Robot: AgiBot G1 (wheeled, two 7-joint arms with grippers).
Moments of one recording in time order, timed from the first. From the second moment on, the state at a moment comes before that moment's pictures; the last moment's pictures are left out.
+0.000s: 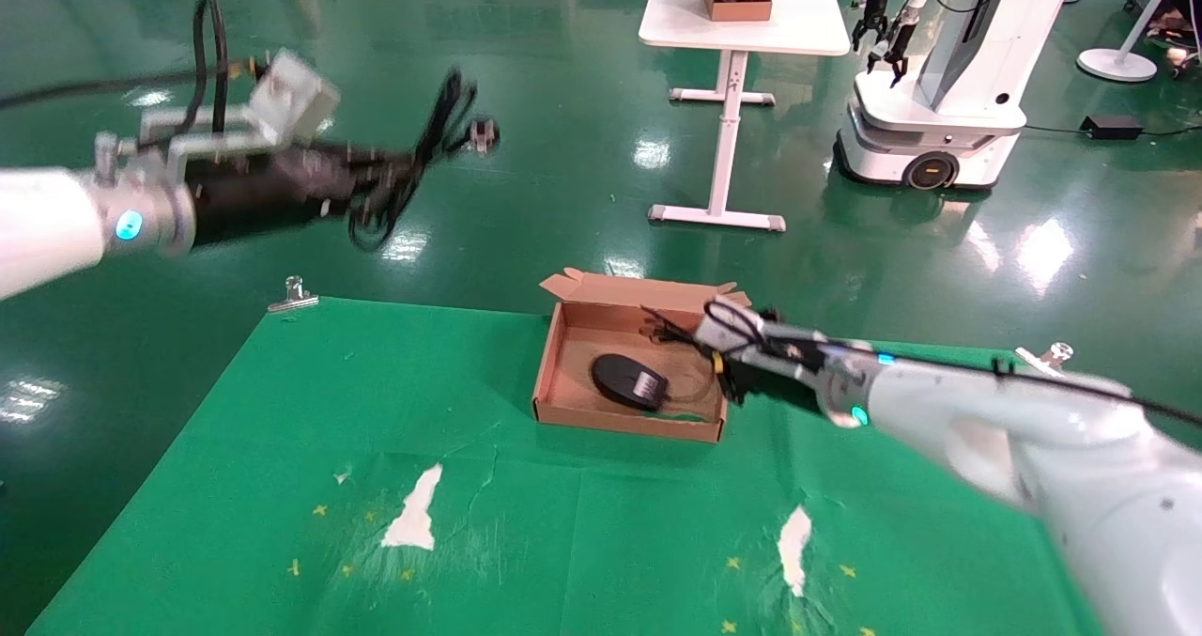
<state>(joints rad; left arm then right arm) -1.92 1.14 0.52 -0.02 1.38 0.98 0.27 1.62 -1.35 -0.55 0.05 -1.34 -0.75 -0.66</state>
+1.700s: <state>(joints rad) -1.72 1.38 1.14 -0.57 1.57 0.62 0.13 1.80 -0.69 -0.51 0.38 -1.22 -1.53 -0.48</state>
